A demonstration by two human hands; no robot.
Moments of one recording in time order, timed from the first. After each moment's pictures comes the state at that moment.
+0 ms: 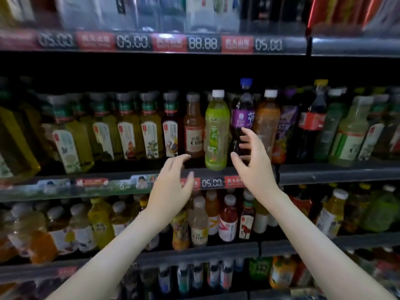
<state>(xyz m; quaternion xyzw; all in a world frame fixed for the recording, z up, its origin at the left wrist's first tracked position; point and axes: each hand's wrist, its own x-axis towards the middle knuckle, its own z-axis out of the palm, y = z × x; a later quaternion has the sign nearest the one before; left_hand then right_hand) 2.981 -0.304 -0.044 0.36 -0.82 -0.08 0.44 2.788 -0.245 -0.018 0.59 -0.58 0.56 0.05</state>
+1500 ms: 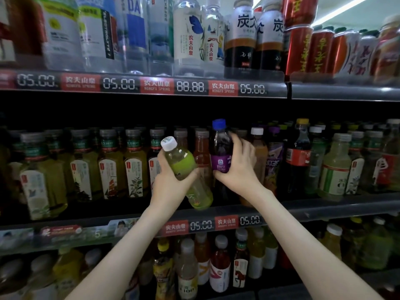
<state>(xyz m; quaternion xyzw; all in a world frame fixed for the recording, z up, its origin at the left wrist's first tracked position) 2.925 -0.362 0.013 0.34 -0.72 -0.27 0.54 2.752 -0.312 0.035 0.59 -0.65 0.44 0.18</state>
